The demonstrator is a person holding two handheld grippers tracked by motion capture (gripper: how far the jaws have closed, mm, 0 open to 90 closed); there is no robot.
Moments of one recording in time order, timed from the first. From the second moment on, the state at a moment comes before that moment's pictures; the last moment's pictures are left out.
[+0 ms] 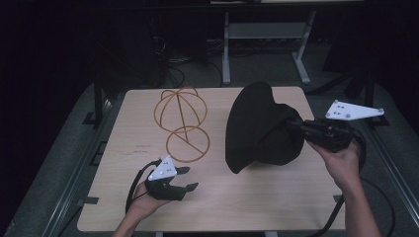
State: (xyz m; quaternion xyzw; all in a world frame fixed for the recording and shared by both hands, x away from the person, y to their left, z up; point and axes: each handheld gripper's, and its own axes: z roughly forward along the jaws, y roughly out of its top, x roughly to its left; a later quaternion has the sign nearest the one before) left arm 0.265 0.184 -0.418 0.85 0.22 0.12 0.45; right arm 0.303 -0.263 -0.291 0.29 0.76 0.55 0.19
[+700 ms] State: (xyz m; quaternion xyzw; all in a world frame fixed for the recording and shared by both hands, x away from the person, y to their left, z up) left arm 0.267 0.188 -0.423 0.86 0.23 0.13 0.44; right arm 0.326 -0.236 -0.258 0.27 0.77 0.55 0.19
